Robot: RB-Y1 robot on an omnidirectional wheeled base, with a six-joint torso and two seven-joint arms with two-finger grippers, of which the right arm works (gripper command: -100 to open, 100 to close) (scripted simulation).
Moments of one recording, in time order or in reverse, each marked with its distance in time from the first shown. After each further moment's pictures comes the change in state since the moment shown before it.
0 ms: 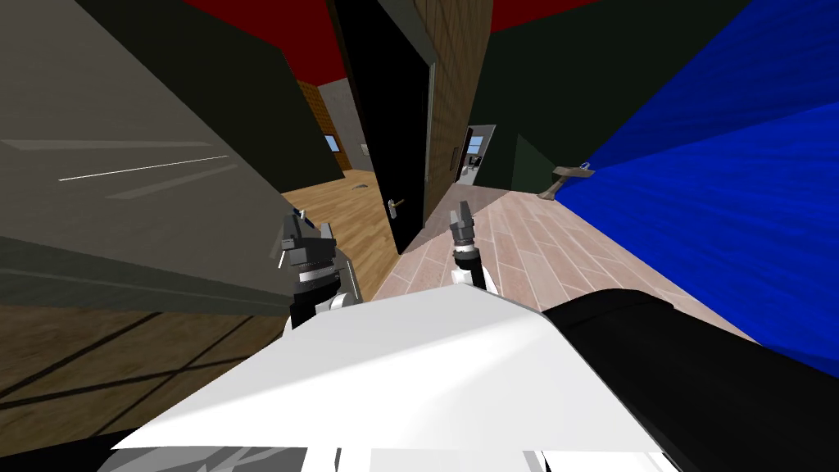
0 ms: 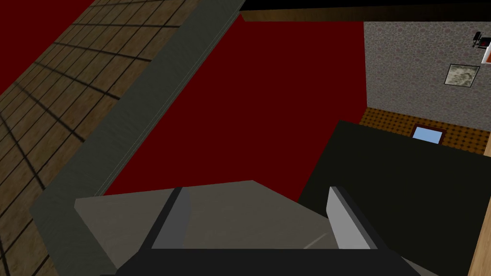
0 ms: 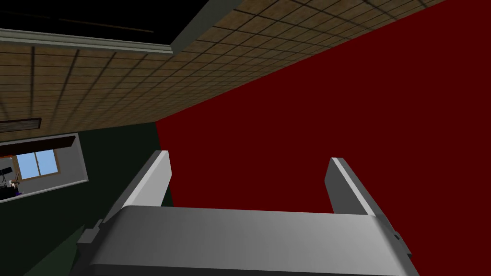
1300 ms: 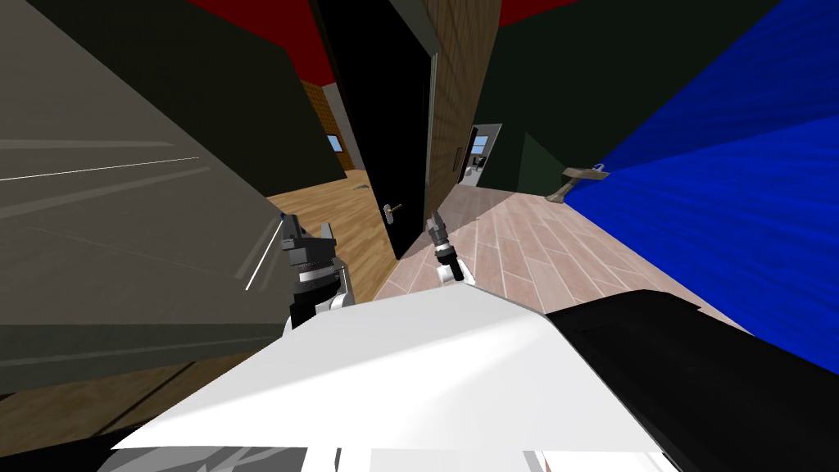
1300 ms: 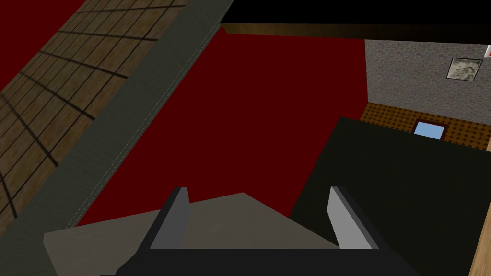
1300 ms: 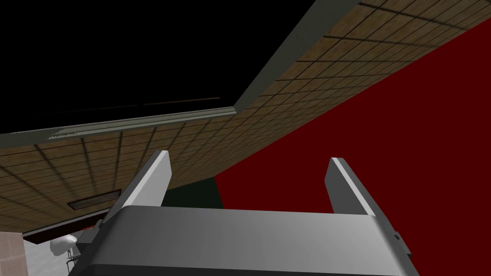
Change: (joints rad) arm -0.198 -0.024 0.118 0.314 0.016 -0.002 -0.111
